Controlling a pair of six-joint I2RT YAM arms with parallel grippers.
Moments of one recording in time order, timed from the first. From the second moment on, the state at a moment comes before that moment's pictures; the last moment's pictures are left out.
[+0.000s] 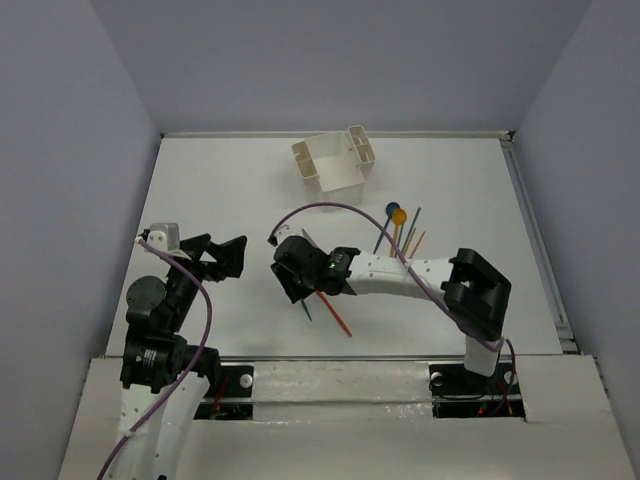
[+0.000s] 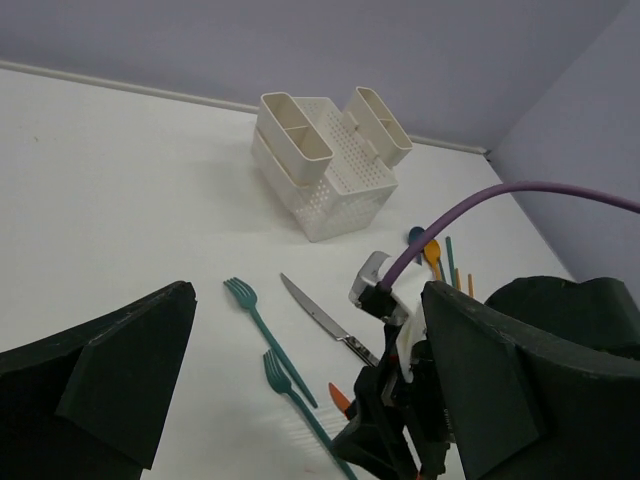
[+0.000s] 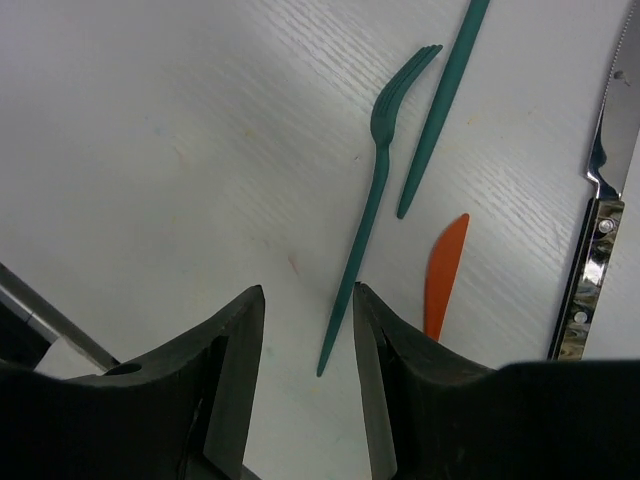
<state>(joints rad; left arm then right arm) -0.16 0.29 0.61 -0.29 0.15 -0.41 1.13 1.84 1.36 -0.39 0.19 0.42</state>
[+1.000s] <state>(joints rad) -0.15 0.25 0.61 -0.32 0.08 -0.42 1.13 2.10 1.52 -0.44 0.32 0.38</state>
